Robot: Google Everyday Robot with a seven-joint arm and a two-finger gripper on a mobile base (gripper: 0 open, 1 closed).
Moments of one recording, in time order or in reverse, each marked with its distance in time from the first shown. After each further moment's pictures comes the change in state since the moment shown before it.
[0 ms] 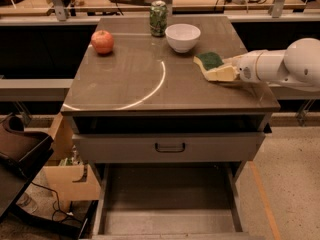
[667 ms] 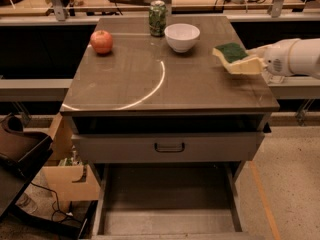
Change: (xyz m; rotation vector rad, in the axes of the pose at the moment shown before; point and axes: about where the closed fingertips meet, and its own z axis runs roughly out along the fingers) arm -0.022 -0.018 -0.071 0.009 -0.028 -0.051
